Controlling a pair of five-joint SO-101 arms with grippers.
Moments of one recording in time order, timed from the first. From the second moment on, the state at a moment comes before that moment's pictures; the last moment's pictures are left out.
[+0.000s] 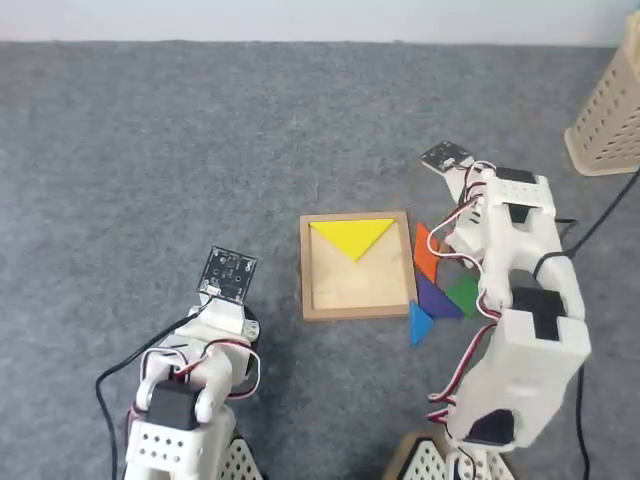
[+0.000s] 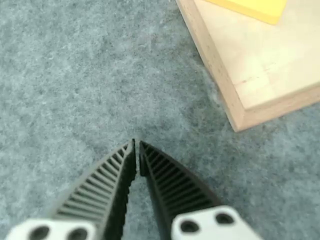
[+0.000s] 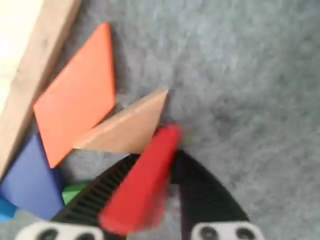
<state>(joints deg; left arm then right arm) 4.7 -103.4 97.5 72.0 -0.7 3.3 20.9 10.5 64.2 43.5</state>
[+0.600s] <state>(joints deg) 4.7 -103.4 97.5 72.0 -0.7 3.1 11.4 3.5 79.6 27.2</state>
